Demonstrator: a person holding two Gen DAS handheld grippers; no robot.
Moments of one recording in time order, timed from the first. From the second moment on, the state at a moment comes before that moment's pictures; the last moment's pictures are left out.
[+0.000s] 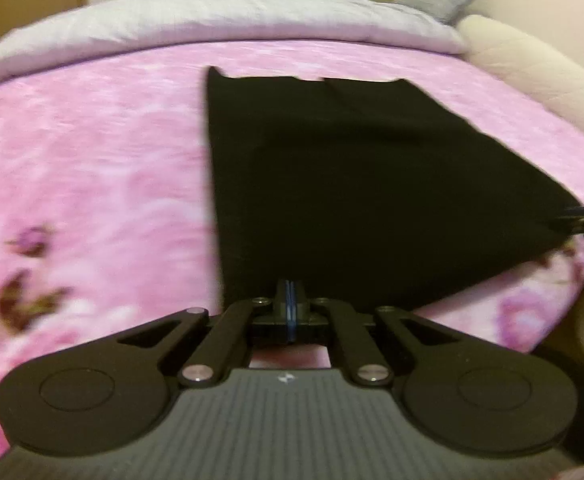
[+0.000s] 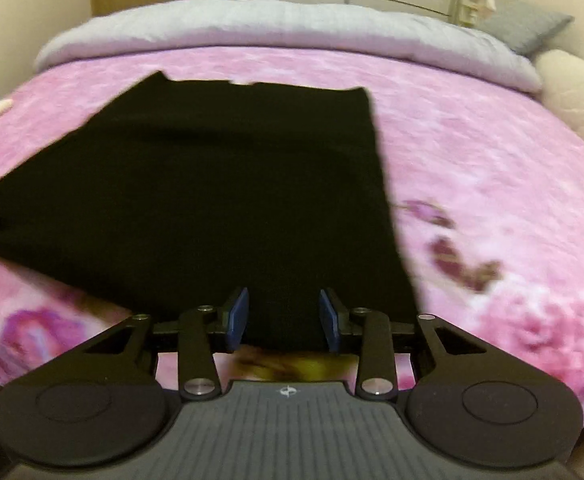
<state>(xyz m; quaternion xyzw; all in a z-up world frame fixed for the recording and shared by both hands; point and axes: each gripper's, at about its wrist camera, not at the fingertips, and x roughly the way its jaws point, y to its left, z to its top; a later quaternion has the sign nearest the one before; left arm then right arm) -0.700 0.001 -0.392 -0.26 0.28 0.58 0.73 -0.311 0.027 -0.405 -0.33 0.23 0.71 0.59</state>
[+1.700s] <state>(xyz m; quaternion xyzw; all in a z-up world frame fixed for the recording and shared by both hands) -0.626 -0.118 -0.303 -0.25 0.30 0.66 0.65 -0.312 -0.075 -0.322 -0.24 0.34 0.65 0.64</state>
